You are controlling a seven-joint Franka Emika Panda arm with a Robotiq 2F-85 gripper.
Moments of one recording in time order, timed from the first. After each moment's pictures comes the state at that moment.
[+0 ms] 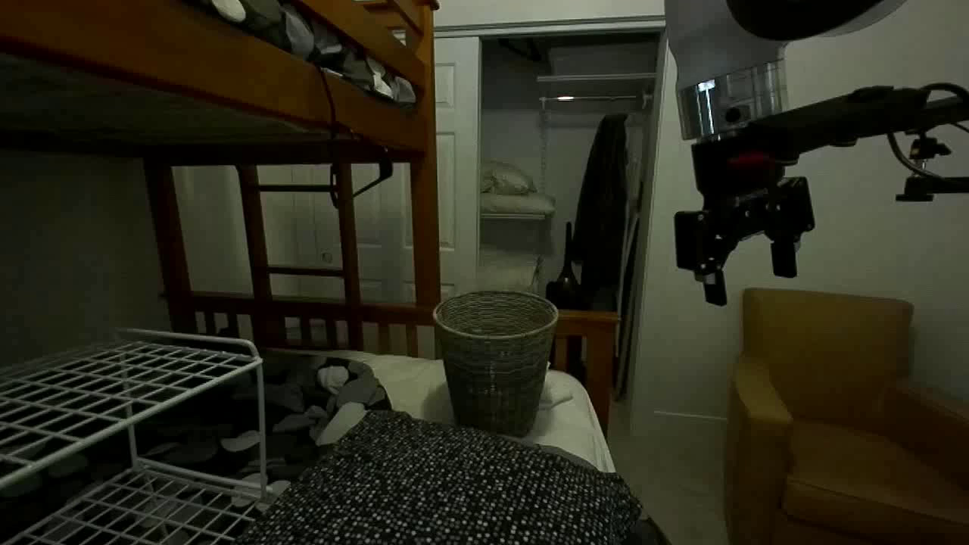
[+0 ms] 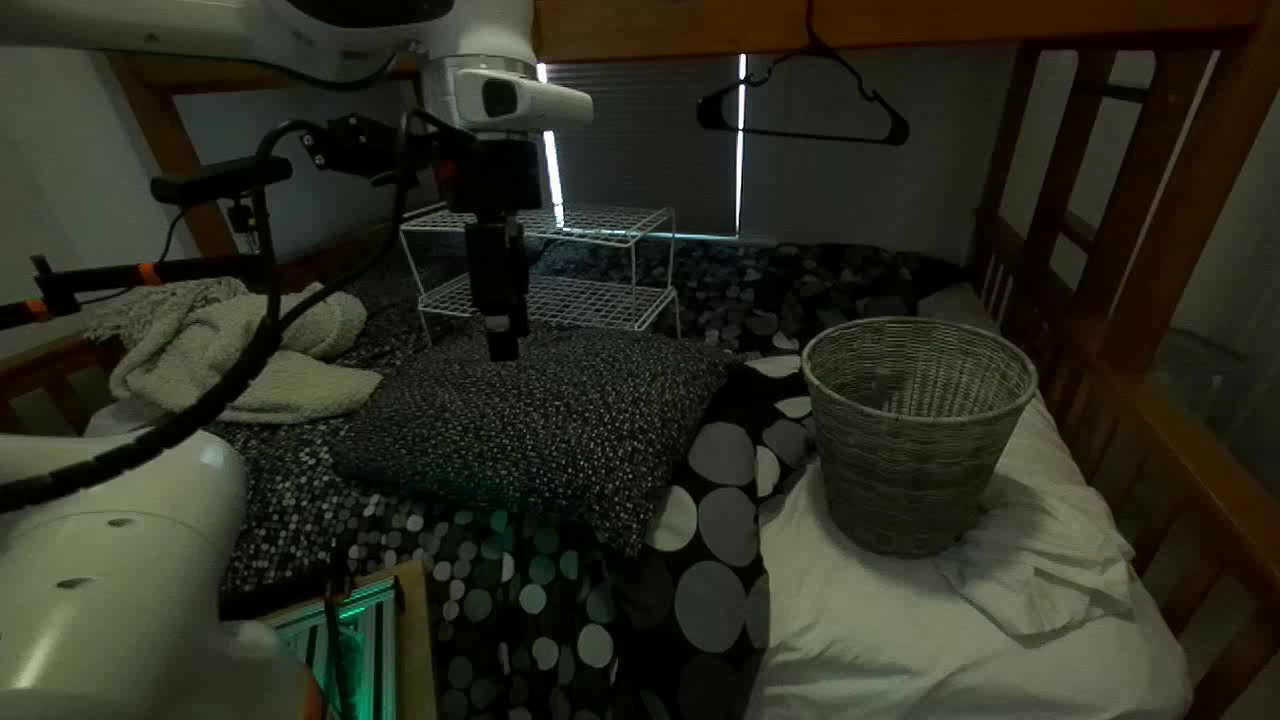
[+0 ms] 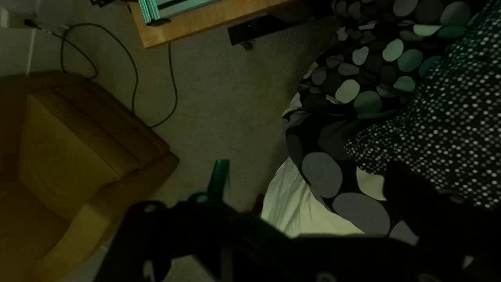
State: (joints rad) arm -0.02 -0.78 0.31 -2.39 -0.03 1.50 0.45
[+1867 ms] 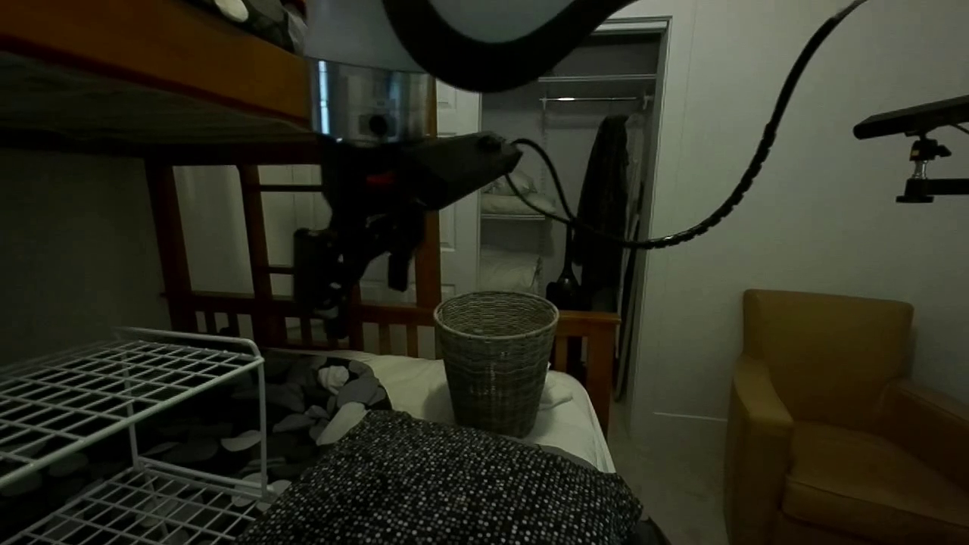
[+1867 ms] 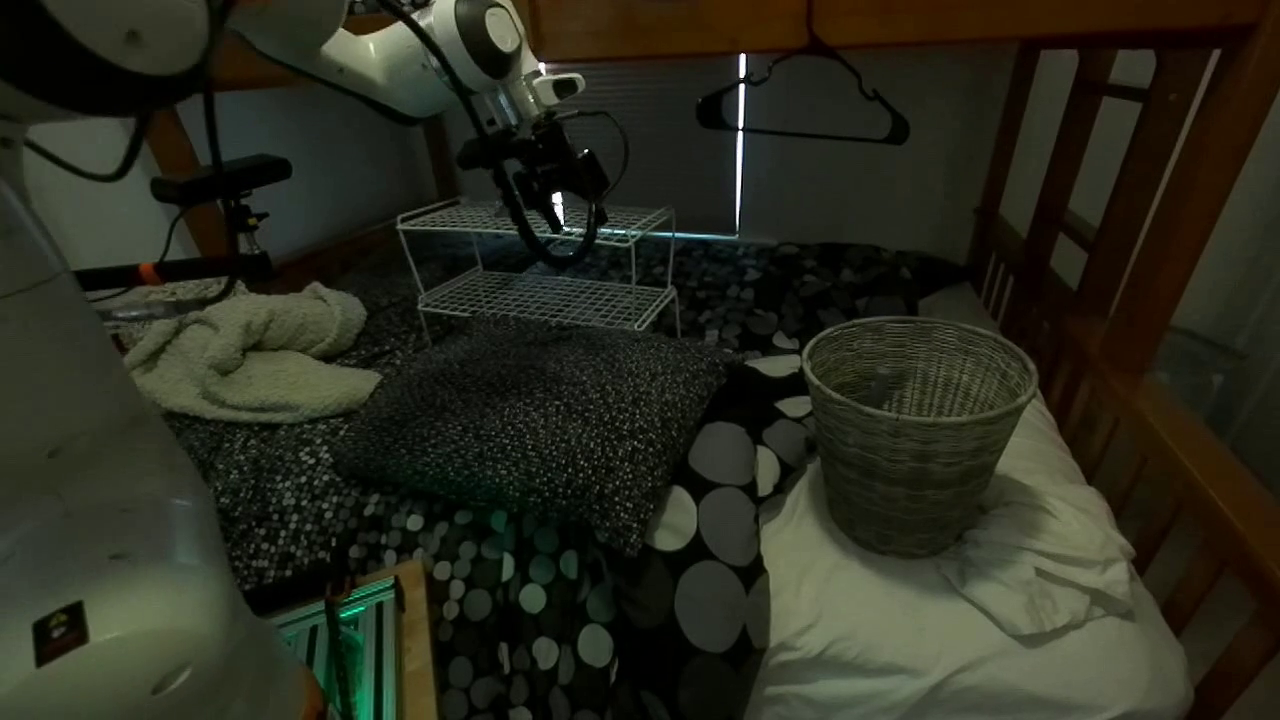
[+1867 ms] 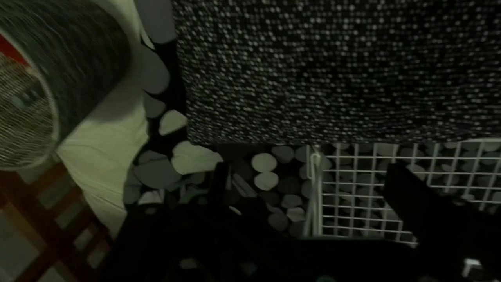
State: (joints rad) arm 0.33 0.02 0.55 -1.81 -0.34 2.01 0.33
